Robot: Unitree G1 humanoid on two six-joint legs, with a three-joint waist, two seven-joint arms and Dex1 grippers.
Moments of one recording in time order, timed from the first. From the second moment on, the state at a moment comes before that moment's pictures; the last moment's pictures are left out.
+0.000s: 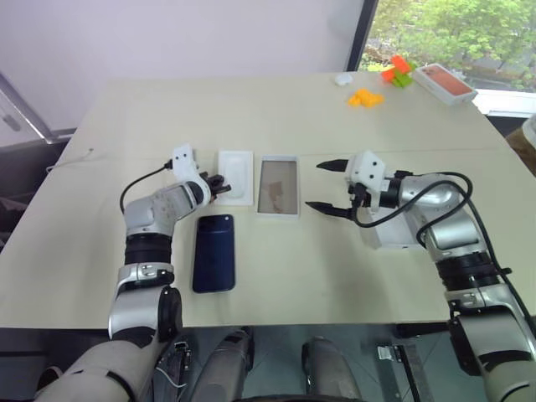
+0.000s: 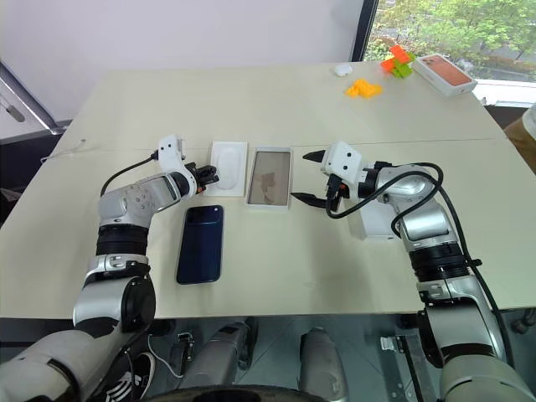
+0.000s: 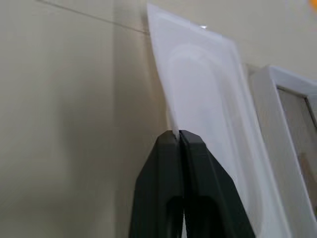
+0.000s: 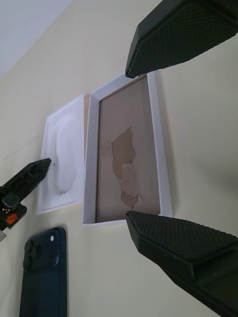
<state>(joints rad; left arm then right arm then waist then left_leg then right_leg) -0.80 0.21 0.29 0.46 -0.44 0.88 -0.17 -0.63 -0.61 0.11 0.22 0.14 0.05 1.07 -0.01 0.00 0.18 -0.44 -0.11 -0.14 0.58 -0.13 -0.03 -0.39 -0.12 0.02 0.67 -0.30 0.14</state>
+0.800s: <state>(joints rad) -0.68 0.08 0.43 0.01 -0.77 1.22 0.01 -0.65 -0.63 0.10 0.30 0.12 -0.03 1.06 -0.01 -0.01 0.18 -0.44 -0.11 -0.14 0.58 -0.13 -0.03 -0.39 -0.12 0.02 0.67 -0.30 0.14</state>
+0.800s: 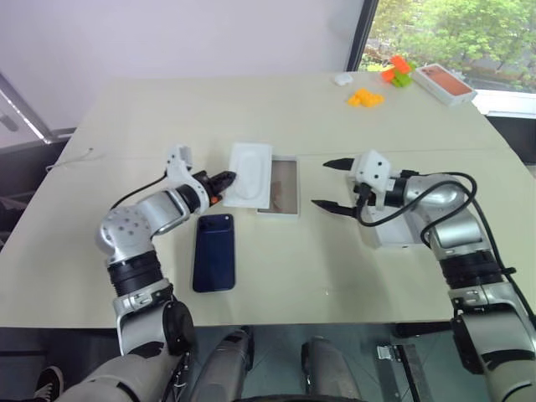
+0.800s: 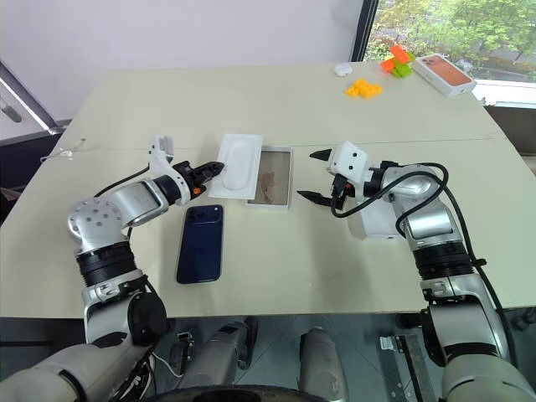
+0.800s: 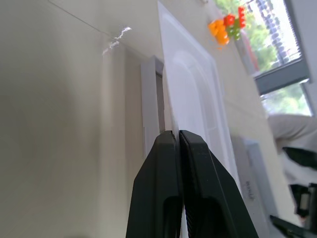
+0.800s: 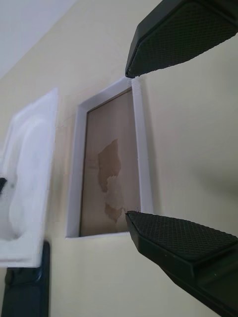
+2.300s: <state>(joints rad) -0.72 -0.02 0.25 0.16 -0.57 0.99 0.03 -0.61 -0.66 0.10 0.29 0.12 -0.04 1.06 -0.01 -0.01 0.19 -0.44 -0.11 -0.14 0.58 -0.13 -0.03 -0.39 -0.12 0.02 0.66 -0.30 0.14</state>
